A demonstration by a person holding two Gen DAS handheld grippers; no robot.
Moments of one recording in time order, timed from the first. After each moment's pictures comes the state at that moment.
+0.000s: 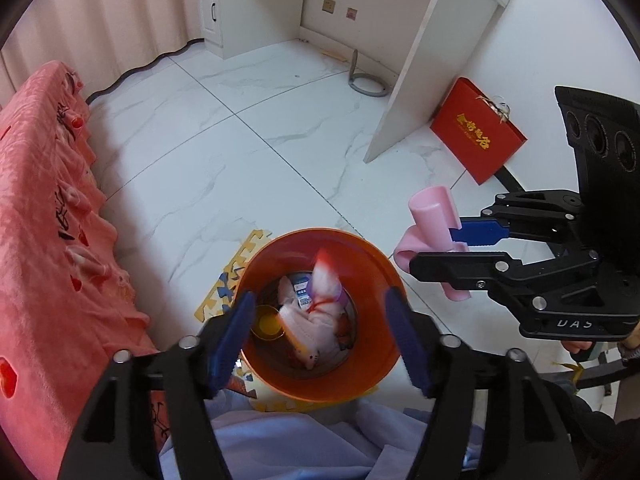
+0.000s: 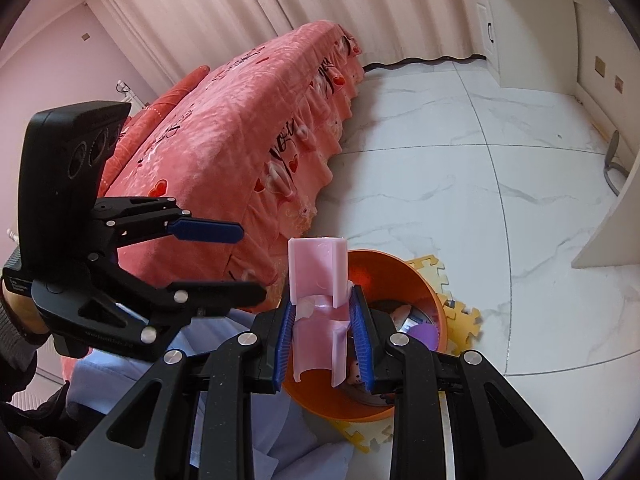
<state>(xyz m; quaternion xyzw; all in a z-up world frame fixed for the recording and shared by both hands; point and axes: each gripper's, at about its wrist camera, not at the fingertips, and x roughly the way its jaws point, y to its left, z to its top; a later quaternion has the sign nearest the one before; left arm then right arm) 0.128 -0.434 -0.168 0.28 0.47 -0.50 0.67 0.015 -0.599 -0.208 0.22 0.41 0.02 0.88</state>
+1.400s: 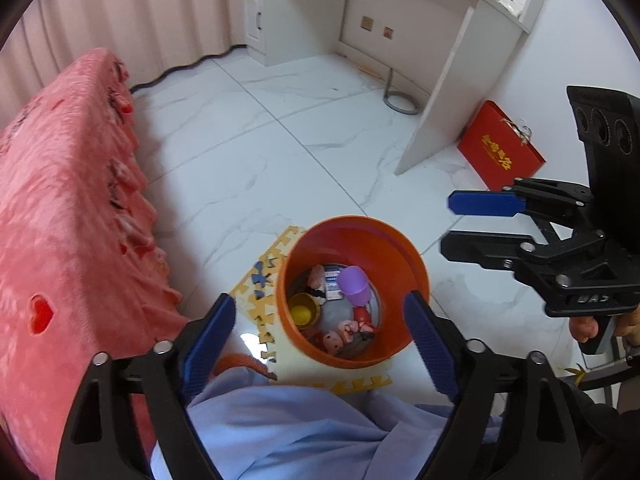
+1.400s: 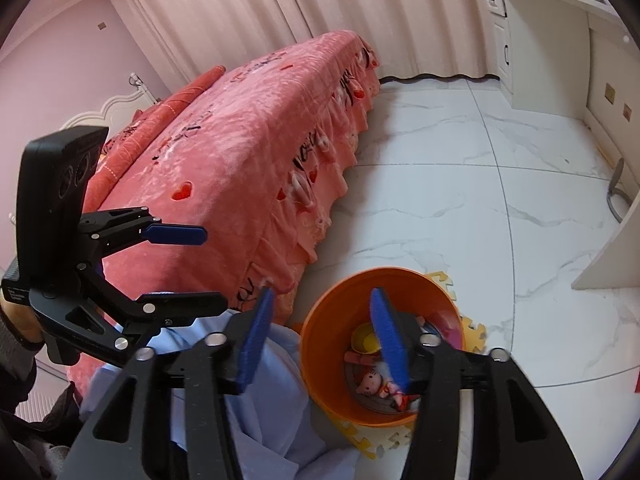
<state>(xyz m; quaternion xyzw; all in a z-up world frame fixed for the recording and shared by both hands) 0.133 -0.373 -0.138 0.26 0.45 -0.45 0.72 0.018 -0.563 -0.173 0.20 0.39 0.03 0.90</state>
